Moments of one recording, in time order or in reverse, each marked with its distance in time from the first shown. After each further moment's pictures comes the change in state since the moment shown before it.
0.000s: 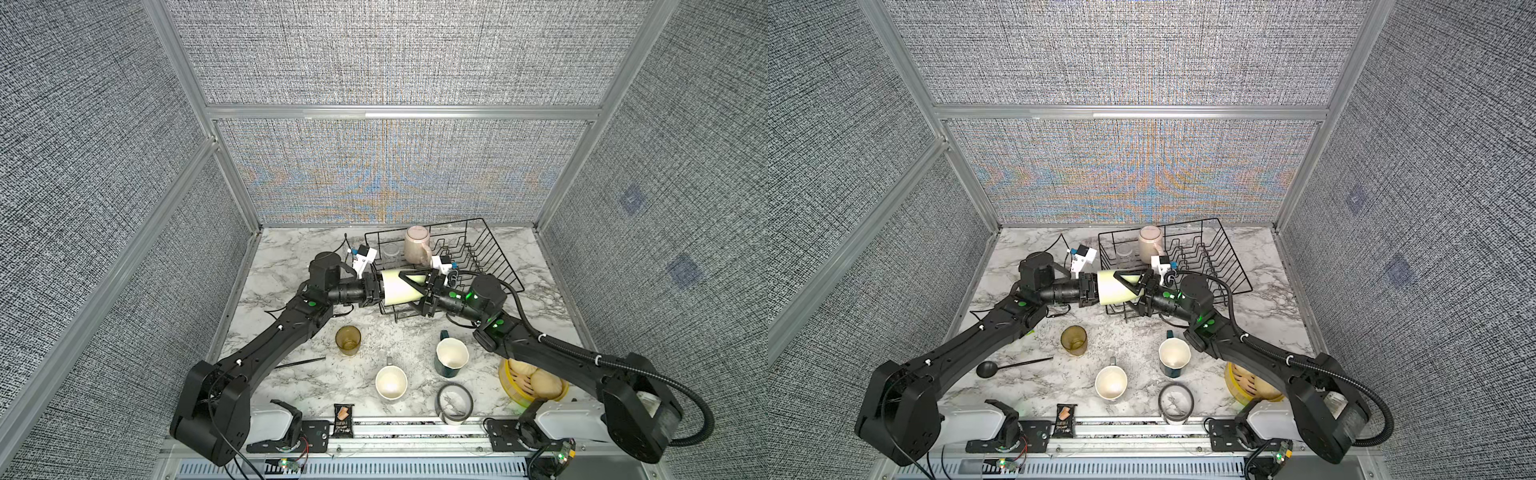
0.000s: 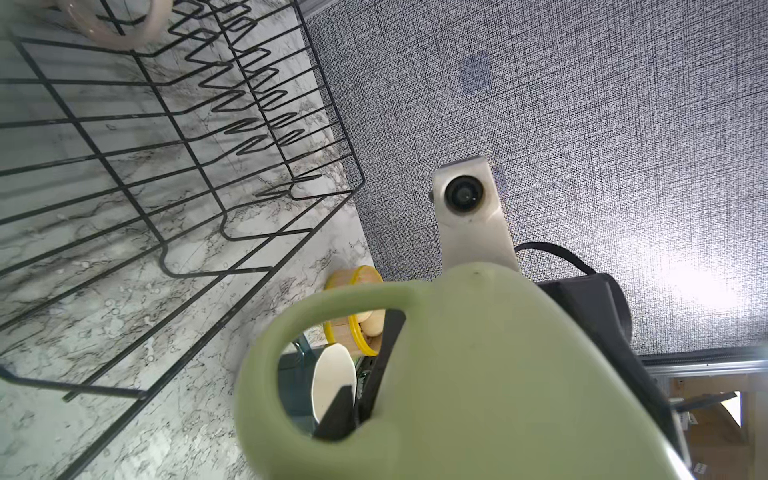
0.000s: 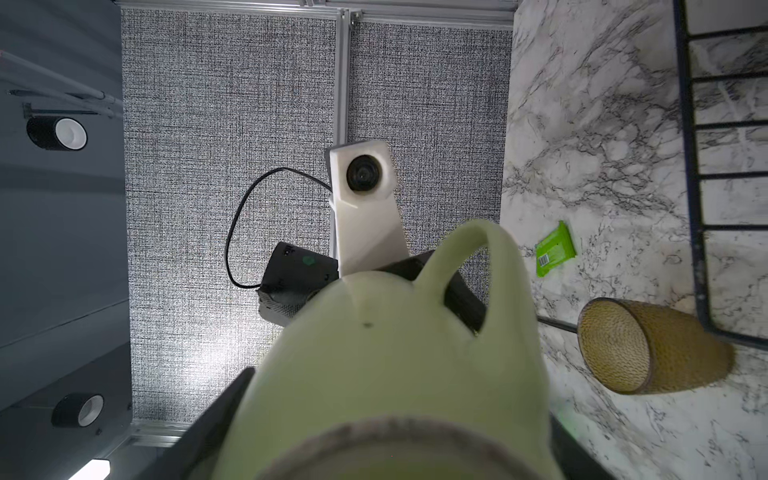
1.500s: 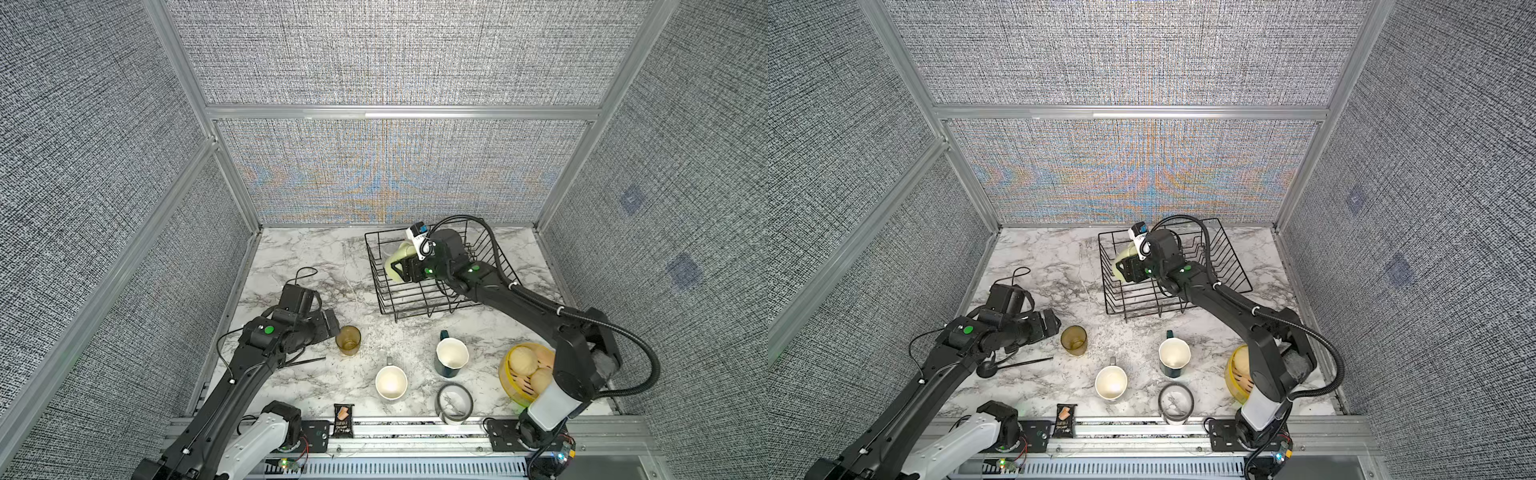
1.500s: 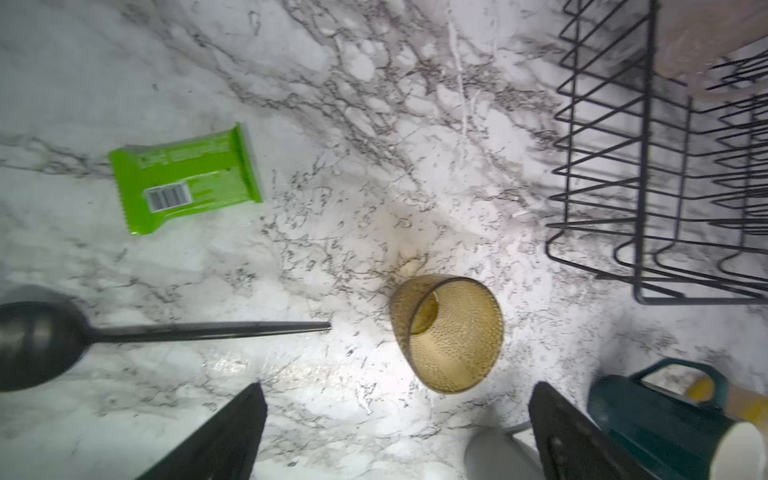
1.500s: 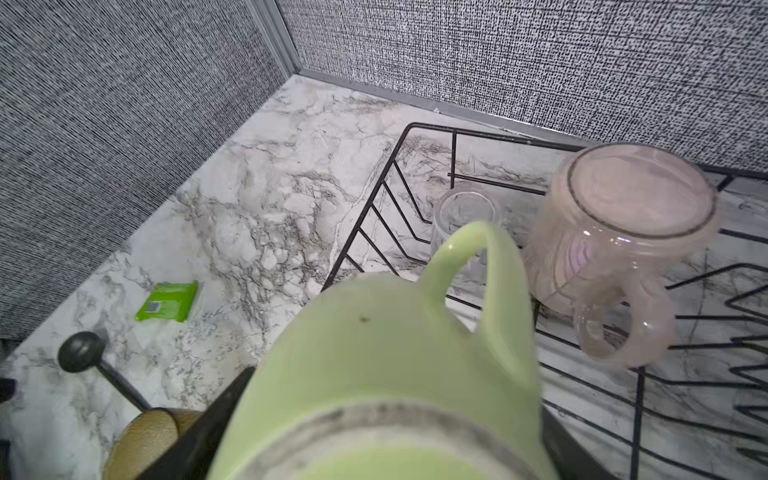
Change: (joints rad) left arm 0.115 -0.377 0.006 -1.150 -0.915 0.322; right arm -0.065 0.399 0.616 -0.843 0.364 -1.392
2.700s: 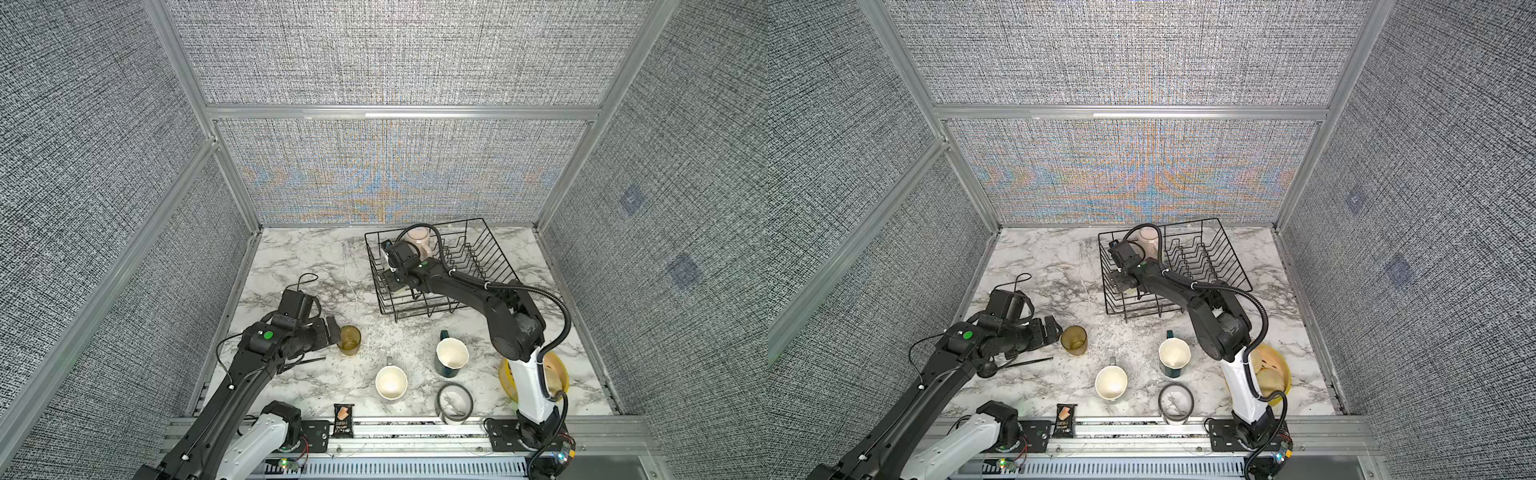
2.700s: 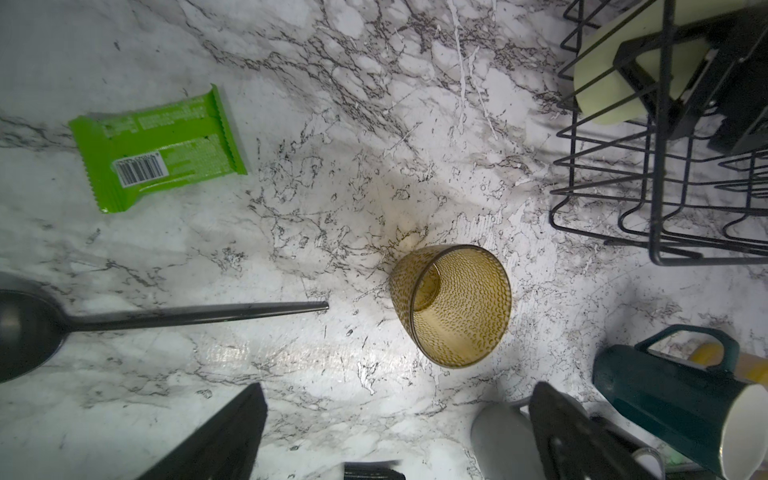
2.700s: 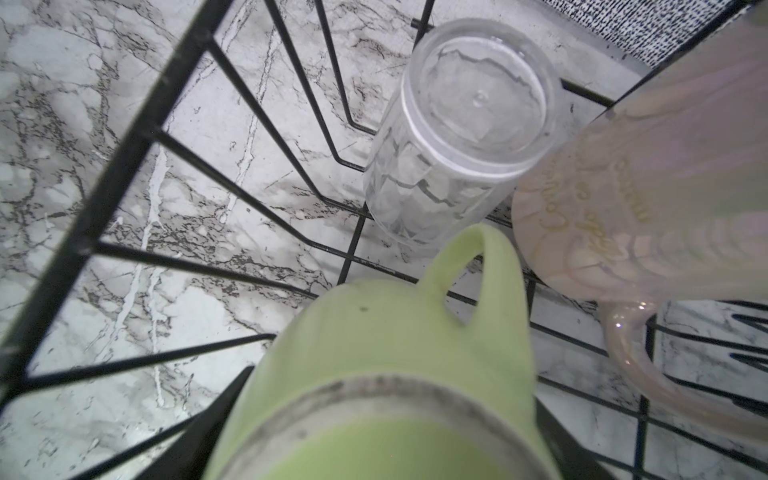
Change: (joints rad) left arm 0.001 -0.039 -0.045 0.009 0.080 0.035; right arm 0.098 0.428 0.336 -0.251 0.379 -0.080
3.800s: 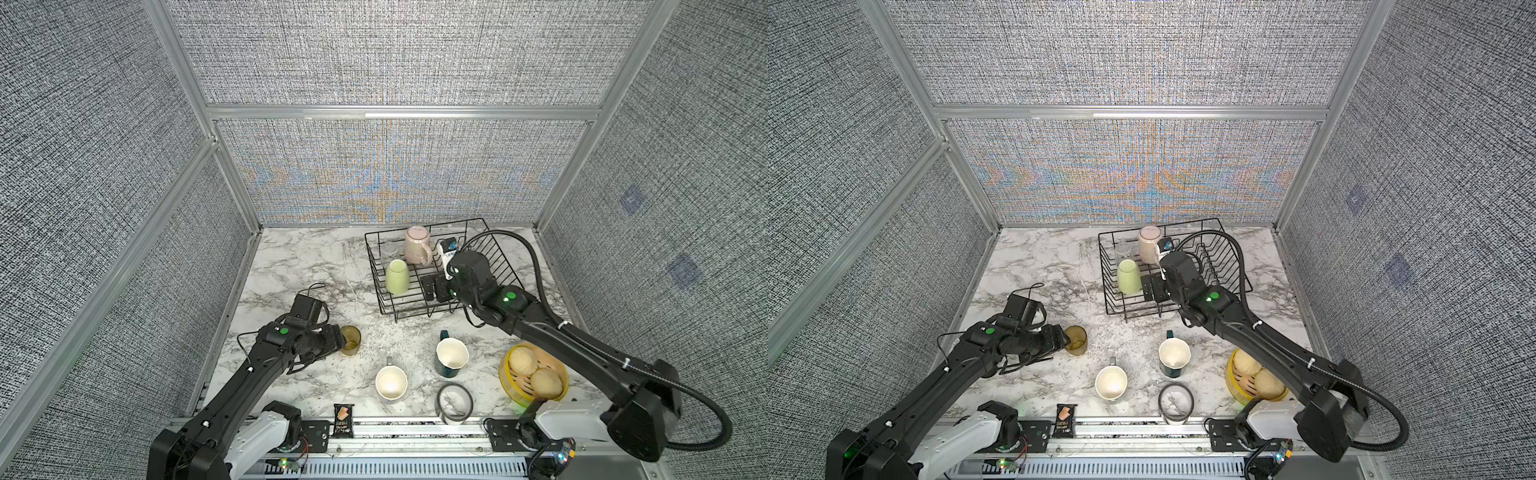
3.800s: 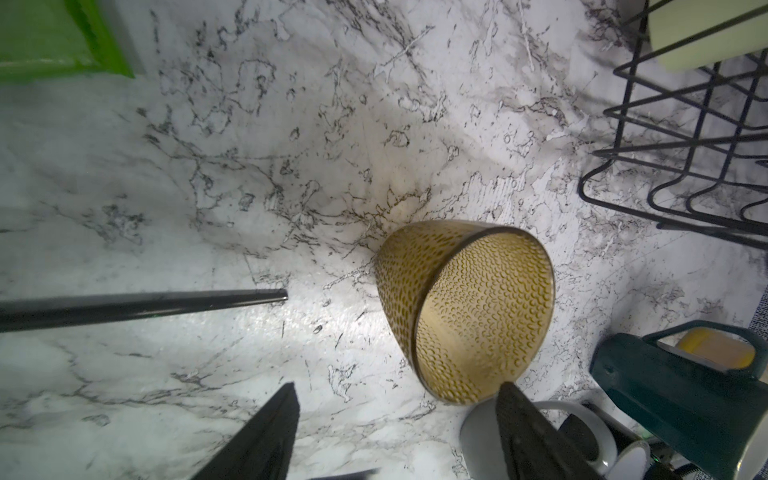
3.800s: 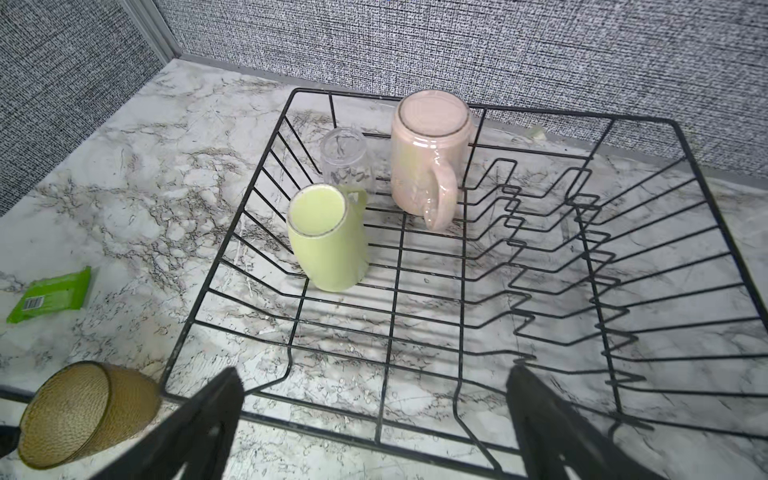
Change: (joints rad) left arm -0.005 0.118 -0.140 0.163 0.126 -0.074; right arm -0.014 -0.855 -0.588 0.034 0.028 0.162
